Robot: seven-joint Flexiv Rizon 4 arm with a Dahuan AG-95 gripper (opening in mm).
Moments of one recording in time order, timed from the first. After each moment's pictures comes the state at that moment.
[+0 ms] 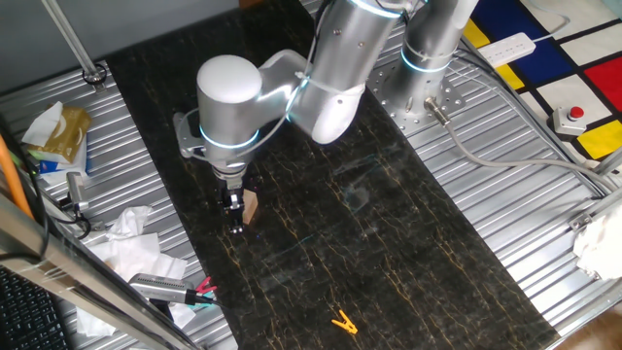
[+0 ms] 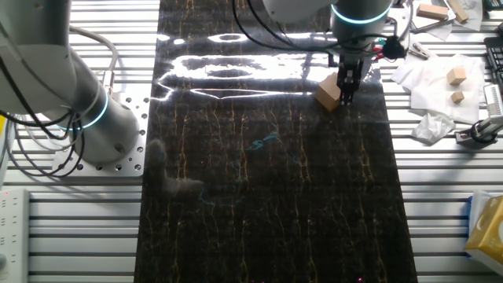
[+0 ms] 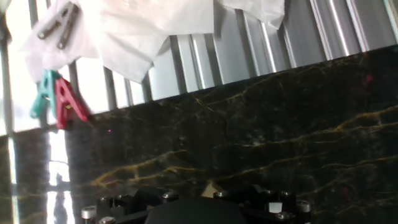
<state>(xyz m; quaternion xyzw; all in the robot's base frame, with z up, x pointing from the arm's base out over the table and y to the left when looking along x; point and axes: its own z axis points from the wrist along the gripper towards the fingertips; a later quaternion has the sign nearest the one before) 0.591 0.108 0.032 0.07 0.99 0.02 0.09</state>
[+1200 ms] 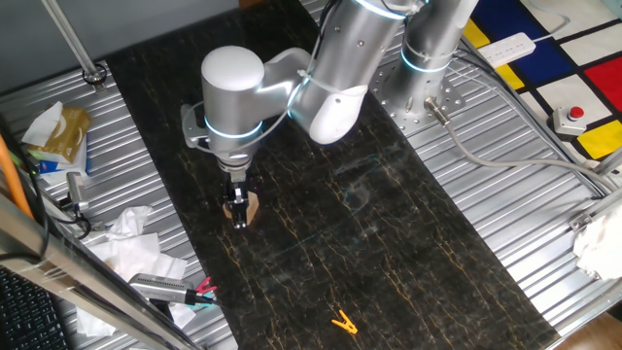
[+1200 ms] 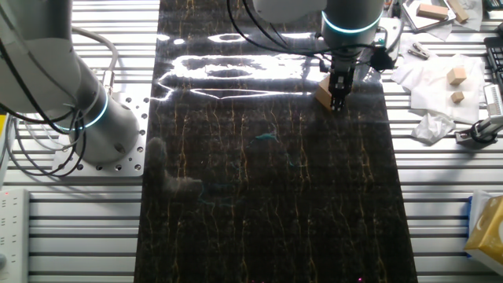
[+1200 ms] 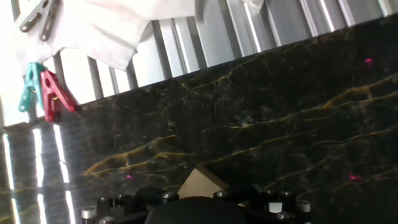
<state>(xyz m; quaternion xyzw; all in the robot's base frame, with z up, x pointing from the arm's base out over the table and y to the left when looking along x) 0.578 0.115 0.028 0.12 0.99 0.06 0.08</state>
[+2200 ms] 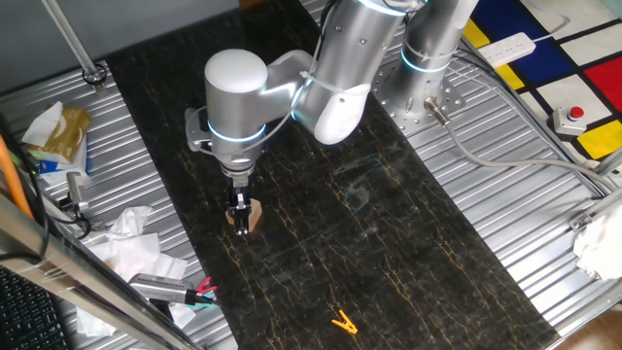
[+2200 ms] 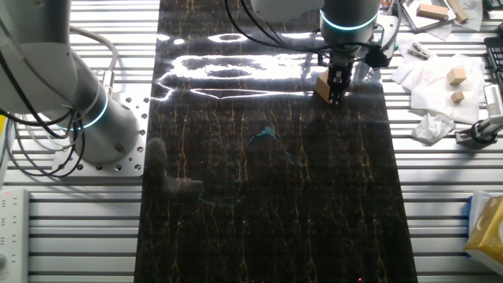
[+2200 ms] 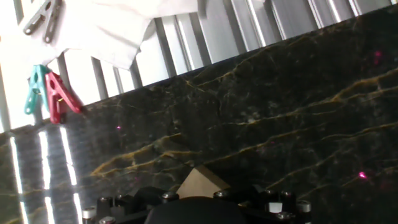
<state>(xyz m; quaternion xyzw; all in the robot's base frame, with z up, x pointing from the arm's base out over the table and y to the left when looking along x) 0.580 0.129 0.031 0.13 0.99 0.07 0.08</state>
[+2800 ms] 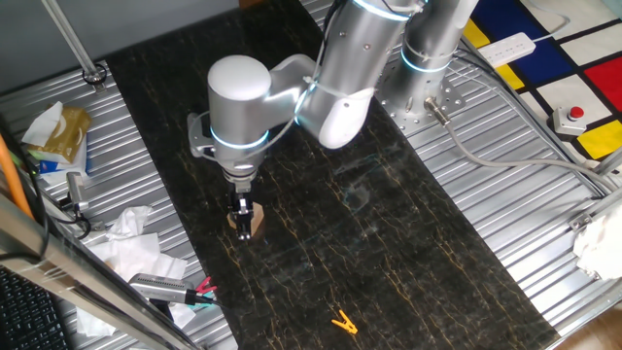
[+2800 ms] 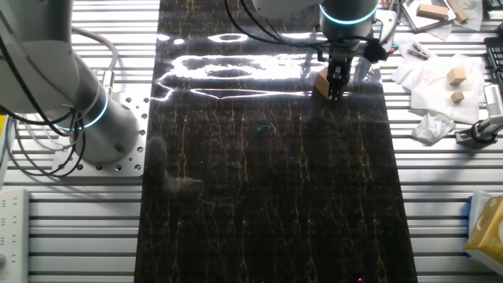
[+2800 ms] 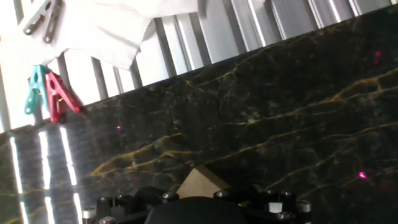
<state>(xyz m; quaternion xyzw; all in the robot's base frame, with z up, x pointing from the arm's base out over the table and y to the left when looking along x) 0.578 0.144 0.028 0.13 0.99 0.06 0.08</state>
